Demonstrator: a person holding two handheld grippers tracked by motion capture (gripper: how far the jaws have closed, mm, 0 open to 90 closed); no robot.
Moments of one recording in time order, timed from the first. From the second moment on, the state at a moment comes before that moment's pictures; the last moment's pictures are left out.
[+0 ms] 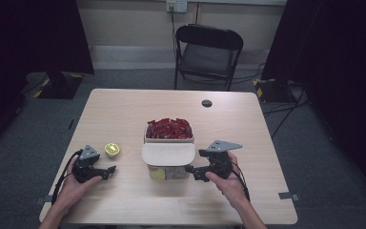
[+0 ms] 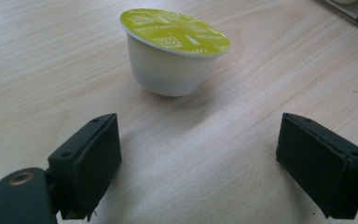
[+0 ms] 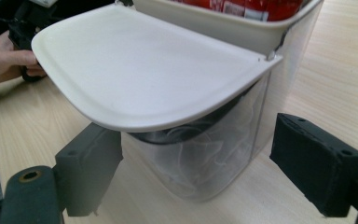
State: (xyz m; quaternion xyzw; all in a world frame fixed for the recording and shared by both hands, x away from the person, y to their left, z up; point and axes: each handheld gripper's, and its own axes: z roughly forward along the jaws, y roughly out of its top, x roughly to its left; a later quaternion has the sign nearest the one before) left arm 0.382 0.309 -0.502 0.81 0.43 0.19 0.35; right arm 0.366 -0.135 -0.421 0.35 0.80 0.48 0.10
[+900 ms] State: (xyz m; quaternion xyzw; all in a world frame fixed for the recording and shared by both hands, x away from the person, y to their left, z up) left arm 0.382 0.309 -0.502 0.81 0.43 0.19 0.35; right arm 0.367 -0.158 -0.433 0.38 0.79 0.46 0.12
